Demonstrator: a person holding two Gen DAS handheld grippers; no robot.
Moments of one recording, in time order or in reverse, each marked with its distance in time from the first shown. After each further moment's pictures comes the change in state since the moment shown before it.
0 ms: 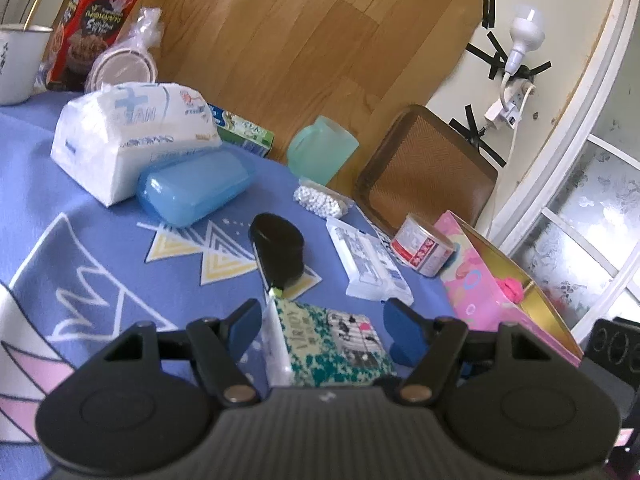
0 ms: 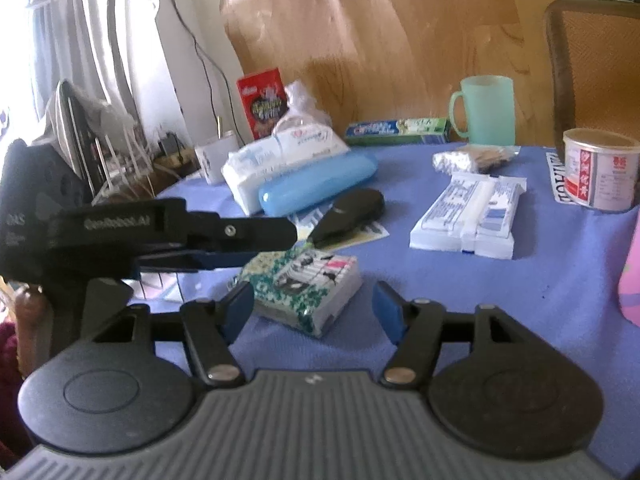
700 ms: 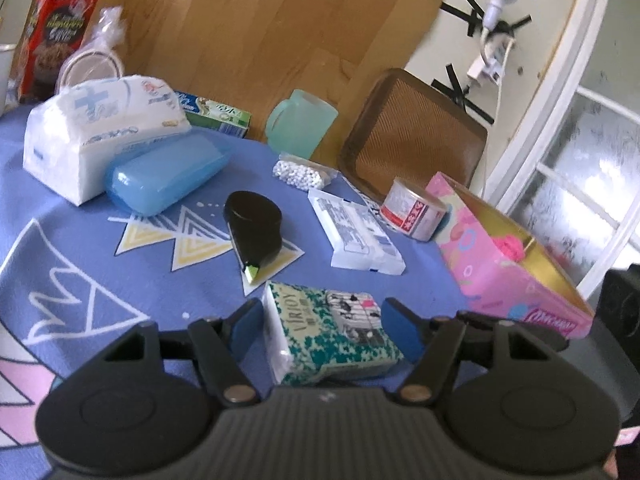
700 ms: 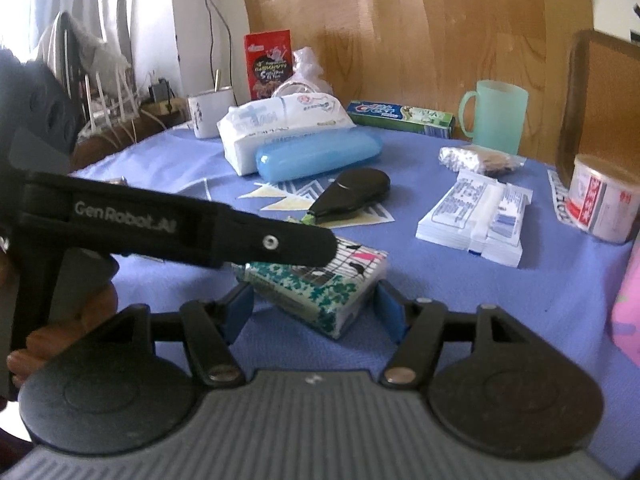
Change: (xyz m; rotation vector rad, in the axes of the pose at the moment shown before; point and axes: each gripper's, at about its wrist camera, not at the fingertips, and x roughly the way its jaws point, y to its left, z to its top) left arm 0.014 -0.020 -0.008 0.120 0.074 0.018; right arm 0.018 0.027 -0.003 -0.165 0.085 -0.114
